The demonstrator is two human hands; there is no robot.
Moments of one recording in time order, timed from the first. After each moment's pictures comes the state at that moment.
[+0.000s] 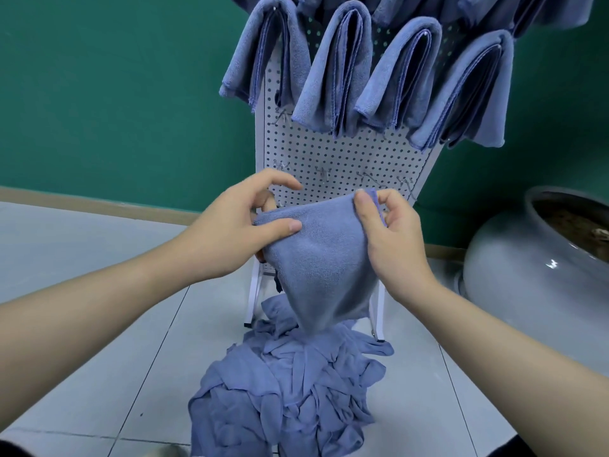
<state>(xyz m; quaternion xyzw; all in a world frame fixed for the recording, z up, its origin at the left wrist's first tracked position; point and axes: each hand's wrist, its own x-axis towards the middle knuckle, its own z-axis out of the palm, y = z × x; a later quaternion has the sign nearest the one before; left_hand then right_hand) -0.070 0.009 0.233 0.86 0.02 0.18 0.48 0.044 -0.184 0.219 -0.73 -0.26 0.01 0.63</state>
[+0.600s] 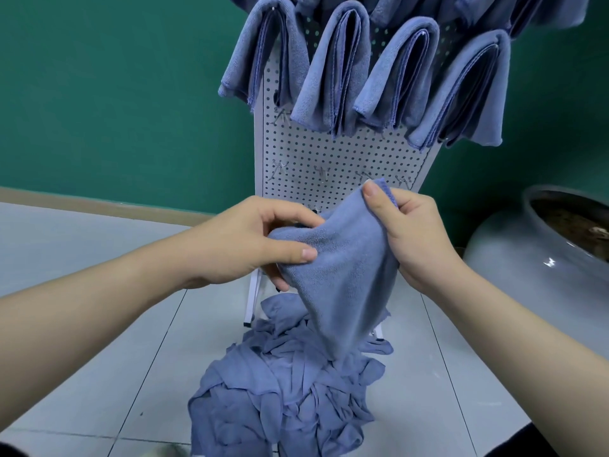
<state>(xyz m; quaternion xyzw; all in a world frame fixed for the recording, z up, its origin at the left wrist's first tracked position) -0.080 -0.010 0.247 0.80 -0.03 0.00 0.60 0.049 -0.199 0.241 -0.69 -0.29 0.09 0.66</state>
